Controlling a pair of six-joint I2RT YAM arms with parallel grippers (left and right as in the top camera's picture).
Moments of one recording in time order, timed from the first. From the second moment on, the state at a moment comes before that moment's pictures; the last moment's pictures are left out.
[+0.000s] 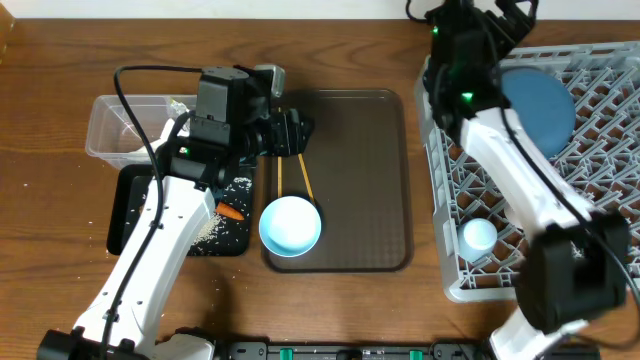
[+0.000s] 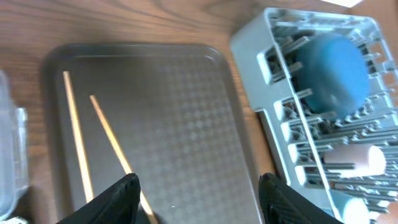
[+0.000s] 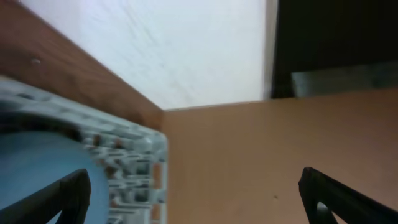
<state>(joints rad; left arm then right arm) -0.26 1.41 1.20 -0.57 0.37 -0.33 0.30 1.78 1.48 -0.08 0.98 -0.98</state>
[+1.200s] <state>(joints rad) -0.27 1.41 1.19 -1.02 0.02 -0.33 0.41 1.68 1.48 -0.79 -0.33 0.03</state>
